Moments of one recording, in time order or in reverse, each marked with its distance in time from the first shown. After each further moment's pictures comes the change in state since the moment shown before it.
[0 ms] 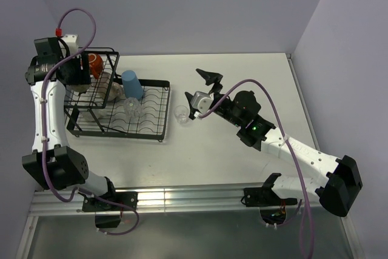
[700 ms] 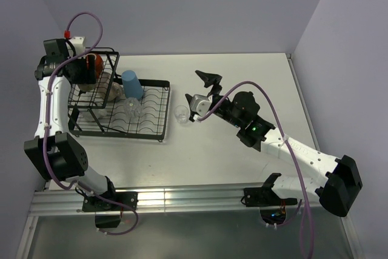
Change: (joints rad) left arm -0.011 0.087 -0.048 0.113 0.042 0.011; right arm -0.002 0.000 -0.015 -0.011 -0.014 -0.045
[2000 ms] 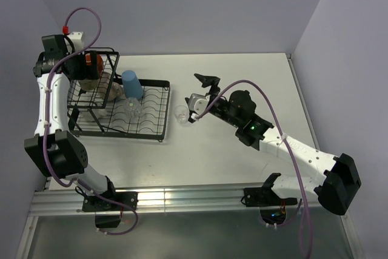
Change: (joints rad) left arm -0.002 0.031 0.052 0.007 0.021 -0.017; right arm 0.000 0.014 0.000 -0.058 0.001 0.024
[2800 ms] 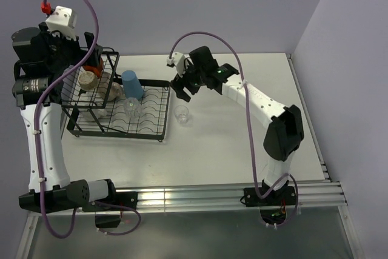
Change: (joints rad) left arm -0.075 -0.332 0.102 0.122 0.228 -0.029; right arm -0.126 0.641 0.854 -0.898 -0.095 0.495
